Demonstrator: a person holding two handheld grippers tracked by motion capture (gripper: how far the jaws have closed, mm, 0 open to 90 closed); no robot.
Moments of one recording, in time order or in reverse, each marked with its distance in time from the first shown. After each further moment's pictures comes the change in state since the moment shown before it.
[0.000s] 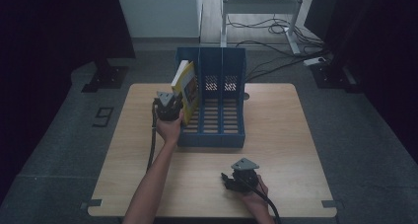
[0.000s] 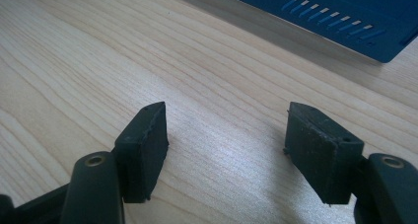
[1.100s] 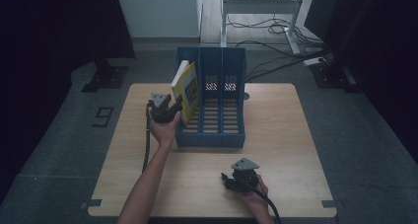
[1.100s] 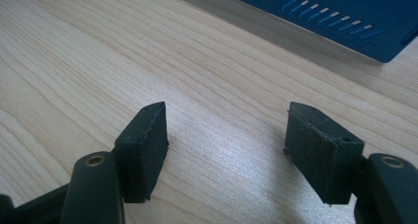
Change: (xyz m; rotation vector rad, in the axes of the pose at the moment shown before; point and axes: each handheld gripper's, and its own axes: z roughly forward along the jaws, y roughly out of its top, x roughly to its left) left arm 0.016 -0.001 -0.011 0.033 -0.057 -0.057; right arm 0.000 0.000 0.000 0.001 0.001 0.003
